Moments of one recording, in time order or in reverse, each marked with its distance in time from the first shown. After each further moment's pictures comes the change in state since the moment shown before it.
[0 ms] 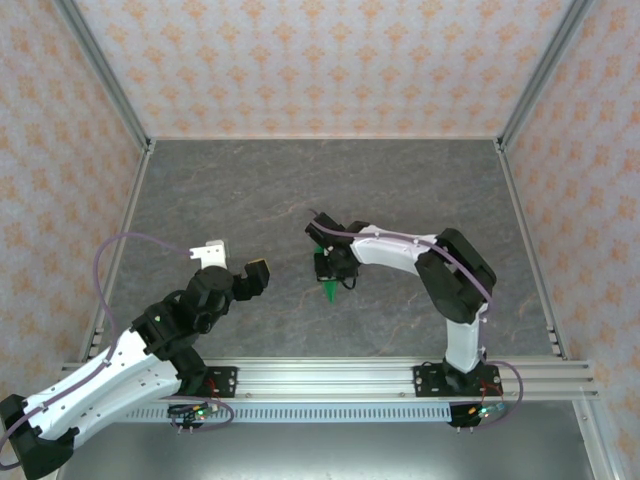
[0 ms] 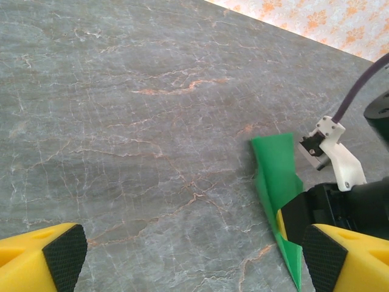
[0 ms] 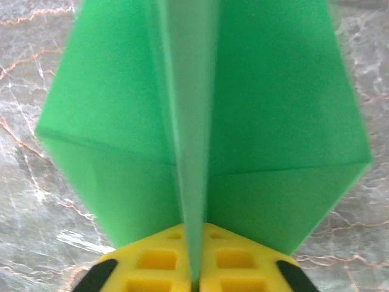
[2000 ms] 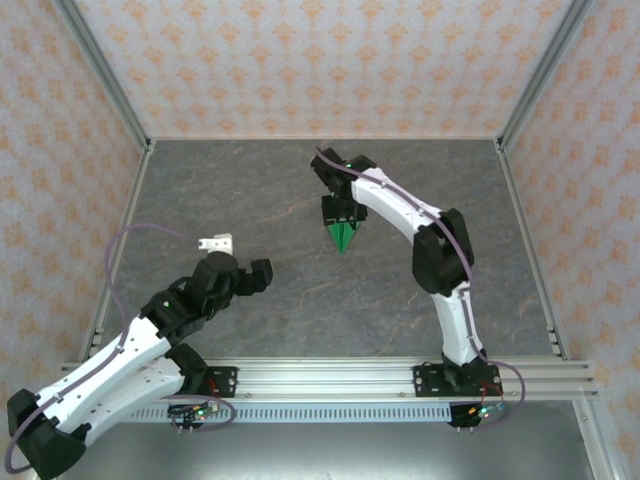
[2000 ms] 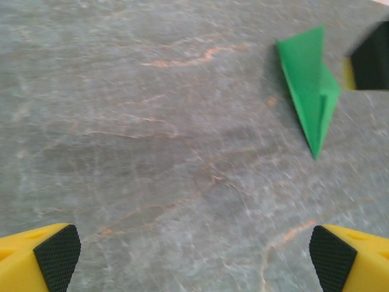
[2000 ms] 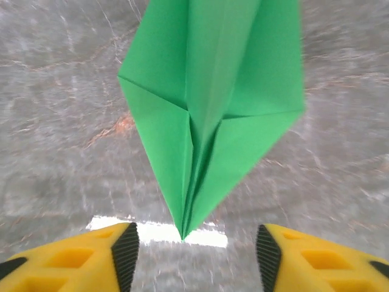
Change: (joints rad) left arm 0.163 0.125 0.046 -0.026 0.154 0.068; right arm -0.184 0.180 0.651 -0.495 0.194 -0.211
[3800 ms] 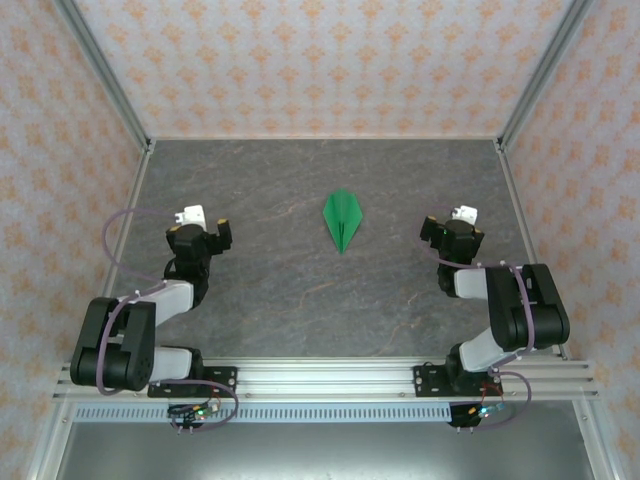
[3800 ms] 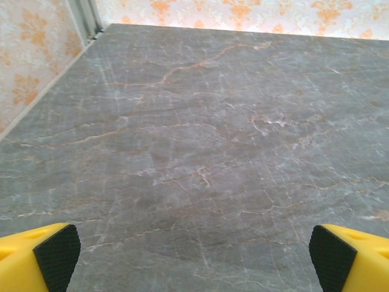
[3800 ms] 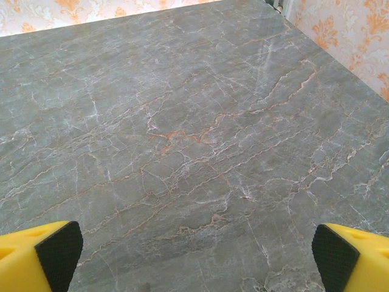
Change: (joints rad) left arm 0.576 0.610 -0.213 1.099 0.049 0.550; right arm -0.577 -0.563 -1.492 1.799 0.168 -0.275
